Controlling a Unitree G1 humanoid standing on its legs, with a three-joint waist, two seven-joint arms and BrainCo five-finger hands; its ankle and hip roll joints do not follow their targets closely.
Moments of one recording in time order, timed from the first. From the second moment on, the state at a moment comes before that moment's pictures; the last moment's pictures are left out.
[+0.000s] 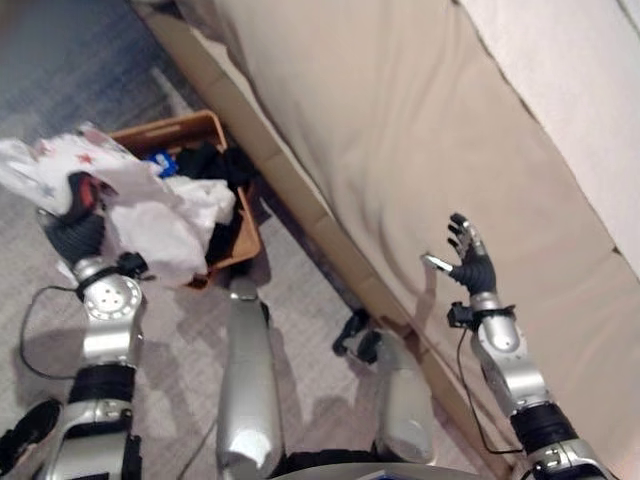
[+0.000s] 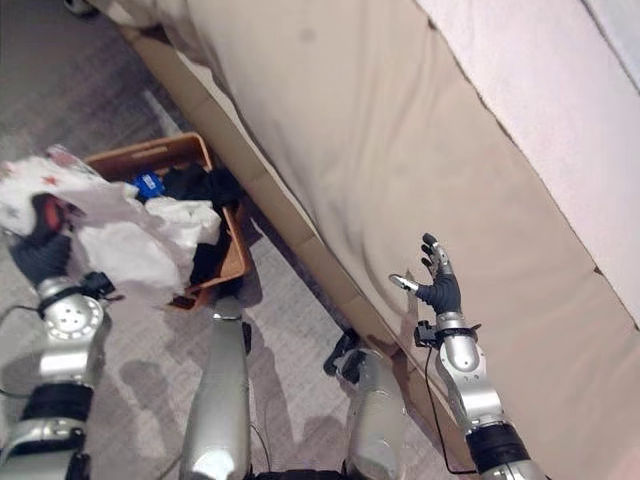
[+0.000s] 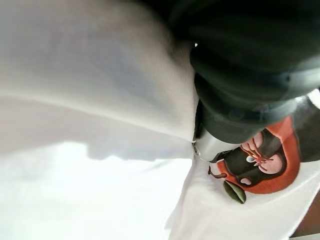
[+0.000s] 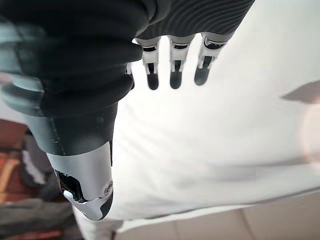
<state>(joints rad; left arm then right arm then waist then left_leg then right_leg) -0.34 0.59 0.18 0.46 -0.21 -0.33 0.65 -0.11 -0.38 0.13 0.24 0.29 -0.30 -0.16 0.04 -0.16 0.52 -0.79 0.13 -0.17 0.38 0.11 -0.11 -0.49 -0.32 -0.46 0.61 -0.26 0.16</state>
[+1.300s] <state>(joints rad) -0.65 0.83 -0.10 0.87 -0.09 -0.14 0.48 -0.12 -0.44 0.14 0.12 0.39 -0.37 -0.14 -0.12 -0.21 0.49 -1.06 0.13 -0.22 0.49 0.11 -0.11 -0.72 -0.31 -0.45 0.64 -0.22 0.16</state>
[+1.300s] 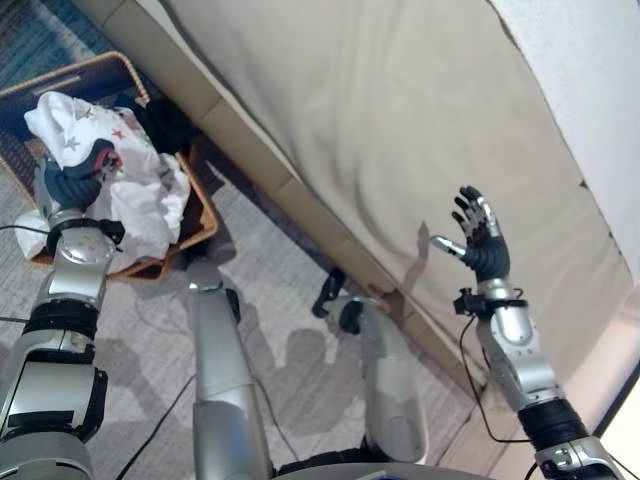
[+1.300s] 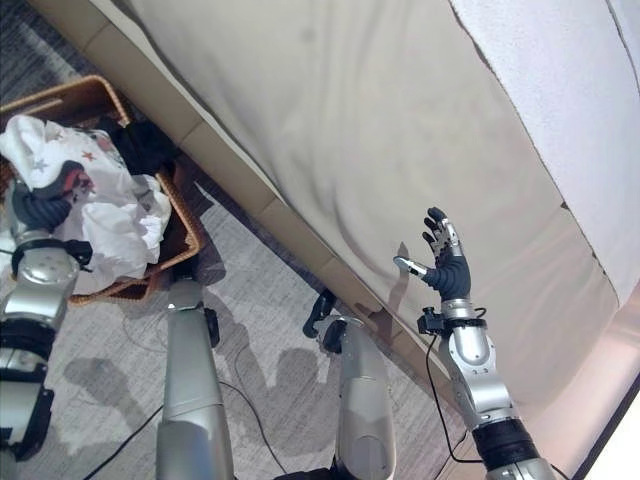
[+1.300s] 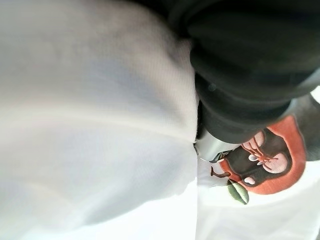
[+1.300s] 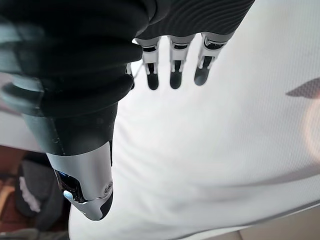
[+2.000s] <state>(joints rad) -0.54 0.73 0.03 0.71 -0.24 -0.17 0.51 -0.11 -0.44 0.13 0.12 0.39 -0.37 -0.14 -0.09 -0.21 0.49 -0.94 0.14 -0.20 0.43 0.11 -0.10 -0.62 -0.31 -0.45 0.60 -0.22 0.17</state>
